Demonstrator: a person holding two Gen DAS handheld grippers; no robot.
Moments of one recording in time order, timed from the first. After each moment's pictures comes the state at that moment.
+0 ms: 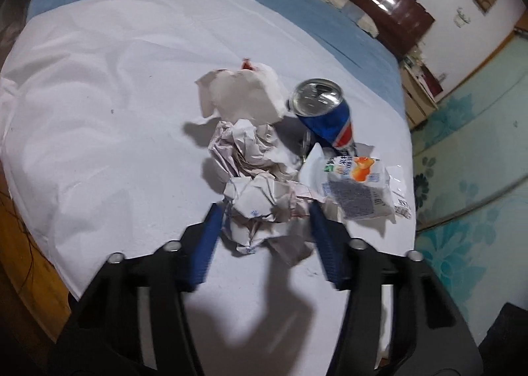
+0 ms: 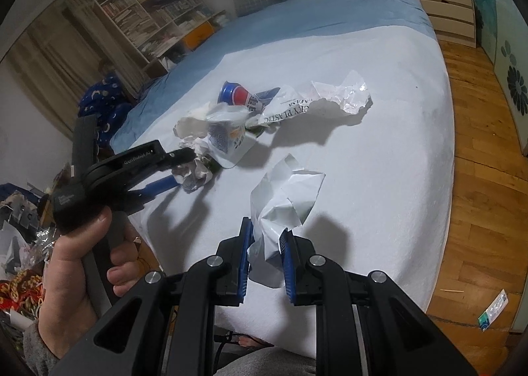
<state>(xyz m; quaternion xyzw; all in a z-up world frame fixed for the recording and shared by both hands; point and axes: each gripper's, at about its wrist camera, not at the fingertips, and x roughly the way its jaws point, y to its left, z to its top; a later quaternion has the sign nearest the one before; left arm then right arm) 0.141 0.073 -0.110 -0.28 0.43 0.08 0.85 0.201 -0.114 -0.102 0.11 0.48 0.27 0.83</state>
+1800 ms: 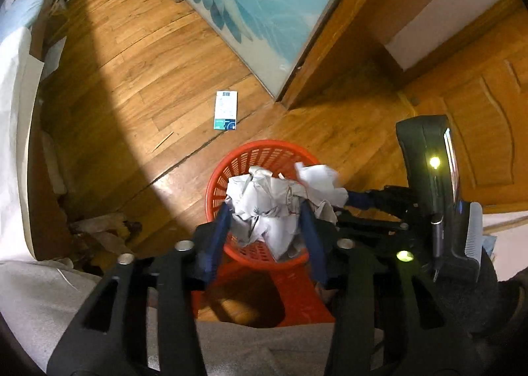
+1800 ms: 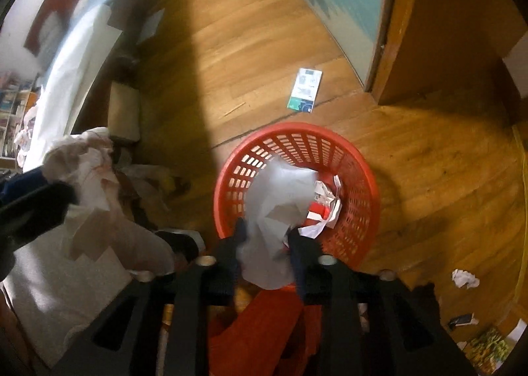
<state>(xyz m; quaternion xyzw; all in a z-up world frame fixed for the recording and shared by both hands) -0.064 -0.496 -0.132 0.19 0.62 -0.35 0.68 -0.145 -0.620 -0.227 0.27 0.63 -0.09 0.73</state>
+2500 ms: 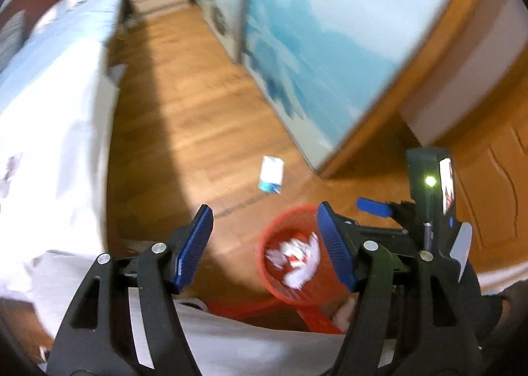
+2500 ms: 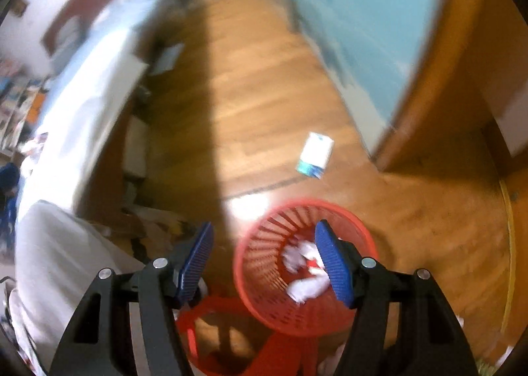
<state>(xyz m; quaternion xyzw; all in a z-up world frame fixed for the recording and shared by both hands) -0.032 -0.407 -0.022 0.11 0.51 -0.27 0.81 -0.057 -0.557 -0.133 0.19 0.54 -0.07 0.81</state>
